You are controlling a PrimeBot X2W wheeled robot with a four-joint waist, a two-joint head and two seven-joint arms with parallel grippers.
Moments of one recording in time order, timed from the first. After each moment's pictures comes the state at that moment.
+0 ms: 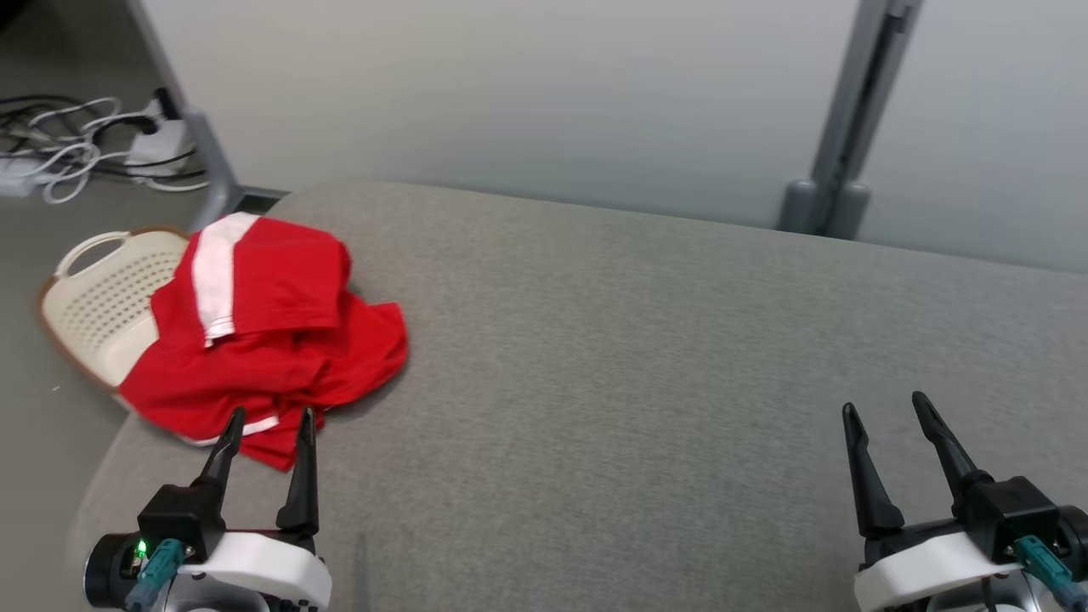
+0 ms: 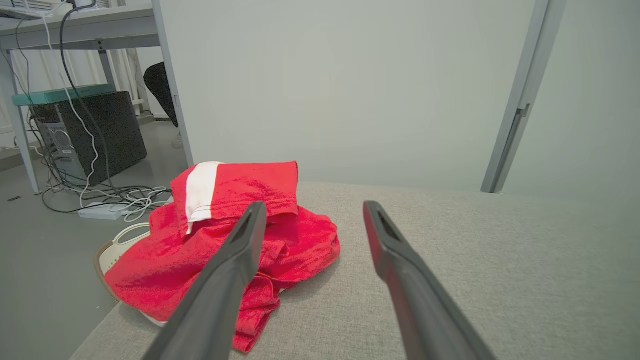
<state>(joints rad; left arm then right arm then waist) -0.07 0.08 0.00 0.32 -0.15 -0.05 -0.26 -0.04 -0.05 0.00 0.20 0.03 0.13 -0.26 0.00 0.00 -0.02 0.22</state>
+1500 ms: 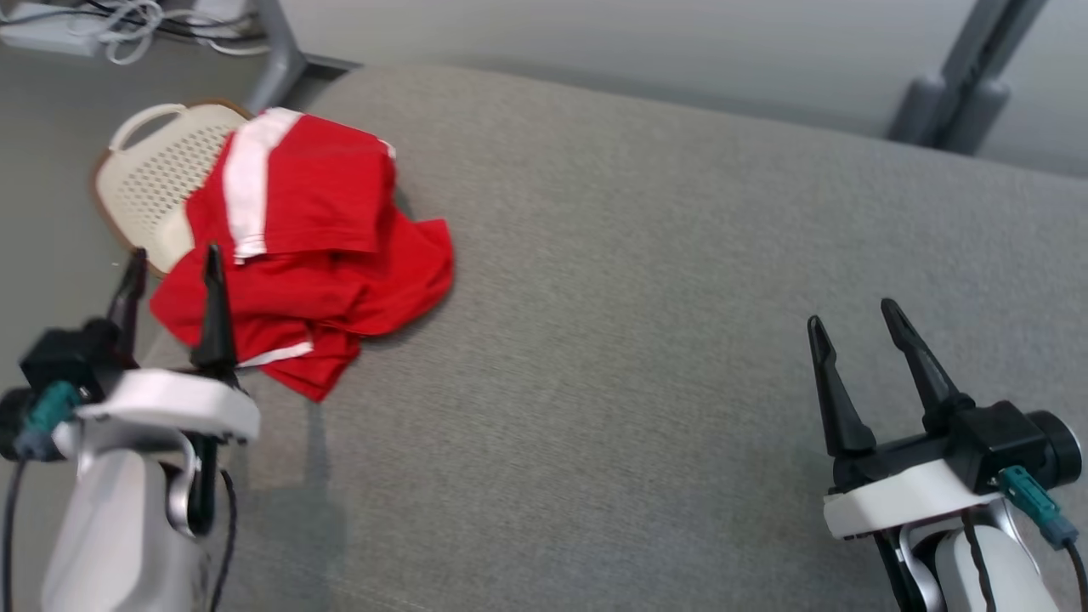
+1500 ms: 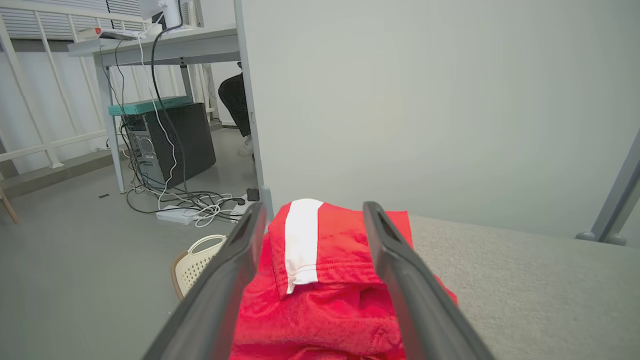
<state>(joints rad) -0.37 0.12 0.11 0.44 -0.17 -0.07 -0.26 -0.17 -0.05 0.08 0.14 0.05 0.13 -0.26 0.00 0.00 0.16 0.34</state>
